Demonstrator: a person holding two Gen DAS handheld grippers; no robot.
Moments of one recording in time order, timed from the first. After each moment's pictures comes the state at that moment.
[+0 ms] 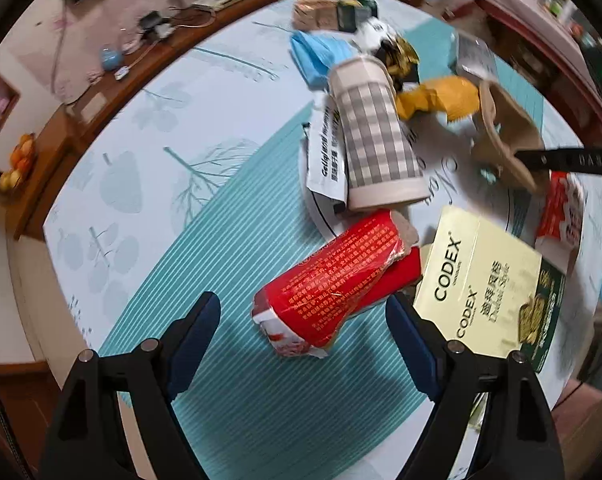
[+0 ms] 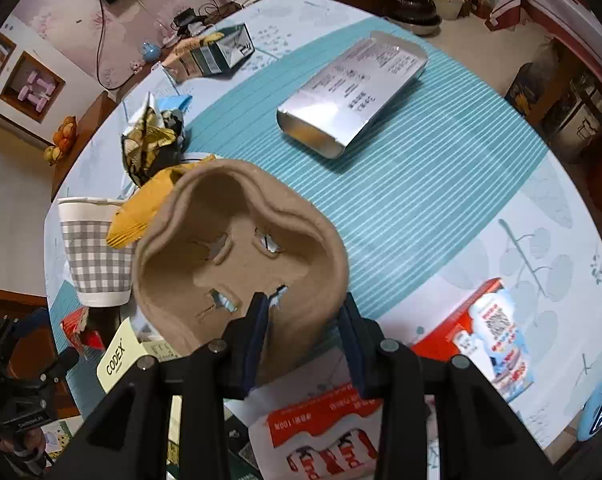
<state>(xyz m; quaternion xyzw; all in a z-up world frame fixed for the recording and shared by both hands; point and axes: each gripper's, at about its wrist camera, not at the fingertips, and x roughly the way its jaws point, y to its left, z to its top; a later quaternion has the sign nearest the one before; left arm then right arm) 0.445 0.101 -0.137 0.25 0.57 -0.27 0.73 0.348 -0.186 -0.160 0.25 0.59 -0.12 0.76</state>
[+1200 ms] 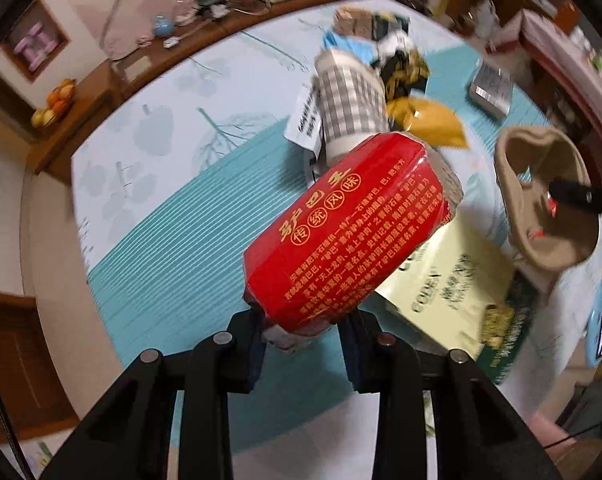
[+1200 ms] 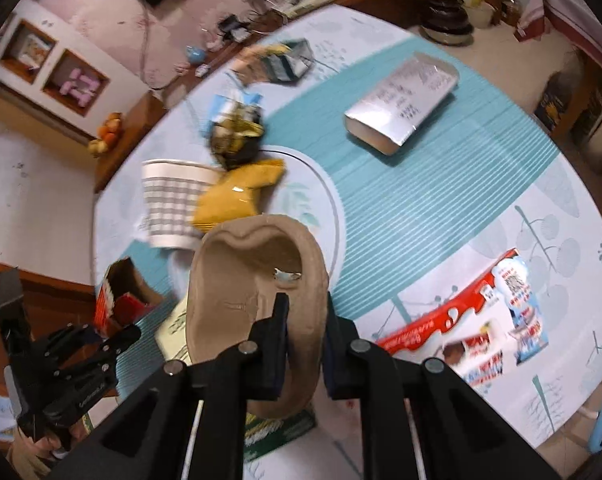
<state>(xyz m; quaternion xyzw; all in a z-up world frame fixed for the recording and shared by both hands) 0.388 0.122 -0.108 0.16 0.58 -0.18 0.78 0.324 -0.159 -0.112 0.27 0.55 -0.04 0.79</state>
